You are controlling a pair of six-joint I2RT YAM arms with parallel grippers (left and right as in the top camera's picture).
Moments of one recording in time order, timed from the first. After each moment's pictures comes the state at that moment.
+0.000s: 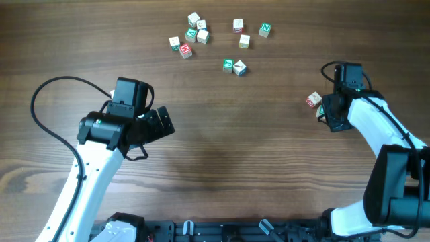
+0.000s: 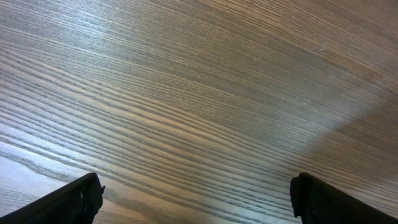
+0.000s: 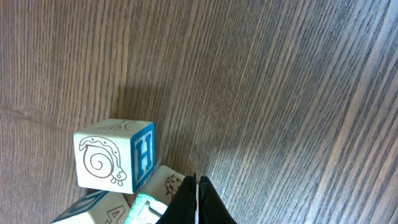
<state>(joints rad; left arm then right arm) -0.21 1.23 1.04 -1.06 -0.04 -0.58 -0.08 1.69 0.95 -0.59 0.20 1.28</state>
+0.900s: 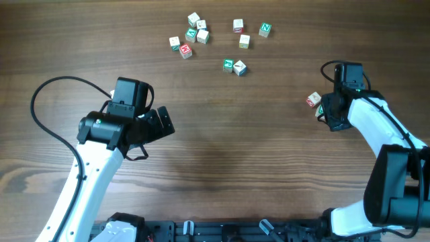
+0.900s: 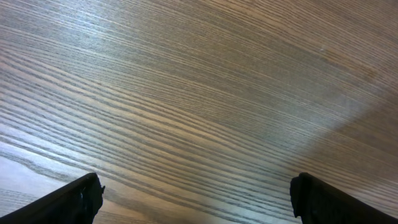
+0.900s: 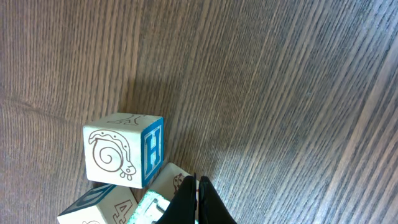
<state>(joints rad) -0.21 1.23 1.04 -1.06 -0.04 -0.58 -0.08 1.69 0.95 -0.57 0.18 1.26</state>
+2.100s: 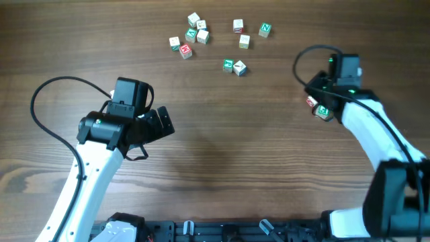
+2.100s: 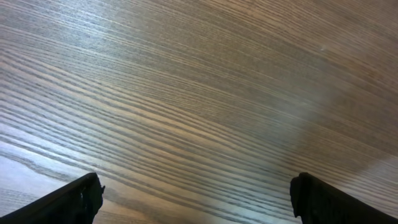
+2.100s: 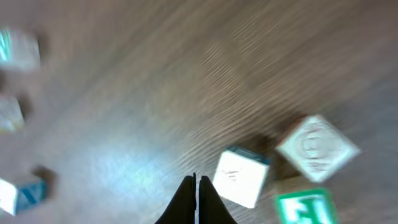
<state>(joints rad) -0.21 1.23 1.04 -1.06 -0.04 -0.58 0.02 1.63 0.97 -0.35 0.04 0.67</state>
